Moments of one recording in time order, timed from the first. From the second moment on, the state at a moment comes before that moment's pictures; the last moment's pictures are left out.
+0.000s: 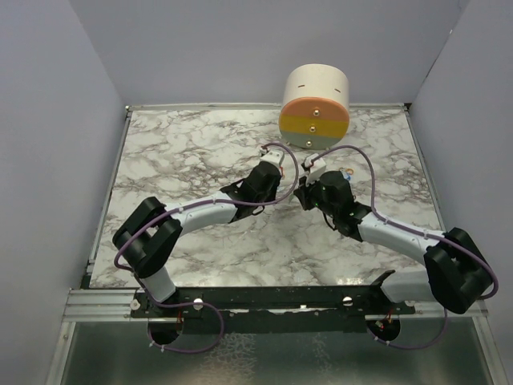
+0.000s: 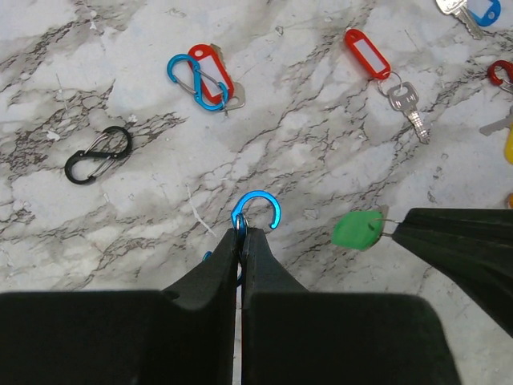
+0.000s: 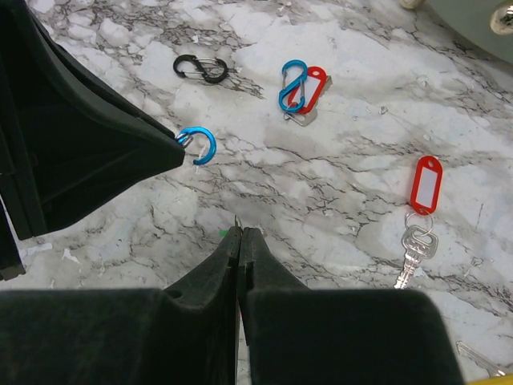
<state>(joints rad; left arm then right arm) -0.82 1.67 1.01 0.04 -0.28 -0.36 0.63 1.30 0.61 0.27 0.03 0.08</state>
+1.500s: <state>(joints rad) -0.89 1.67 1.04 0.02 -0.25 -0.38 0.68 1.35 0.61 0.33 0.03 0.07</state>
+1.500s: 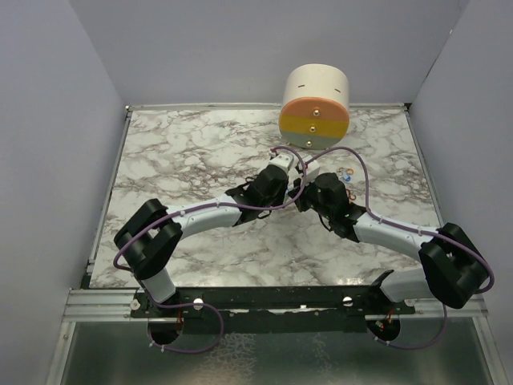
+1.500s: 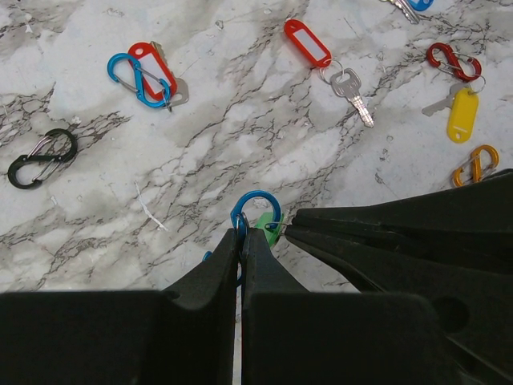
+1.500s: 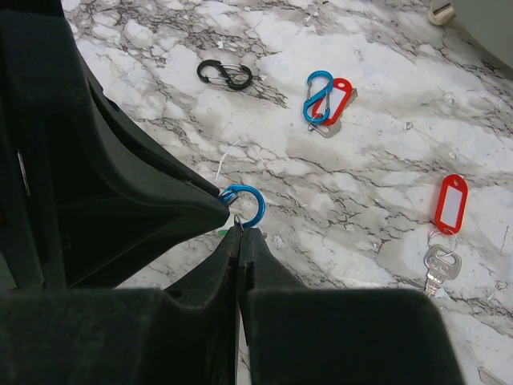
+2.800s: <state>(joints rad) -0.89 1.64 1.06 0.00 -0.18 -0.36 0.68 1.30 0.58 0.37 0.12 0.06</state>
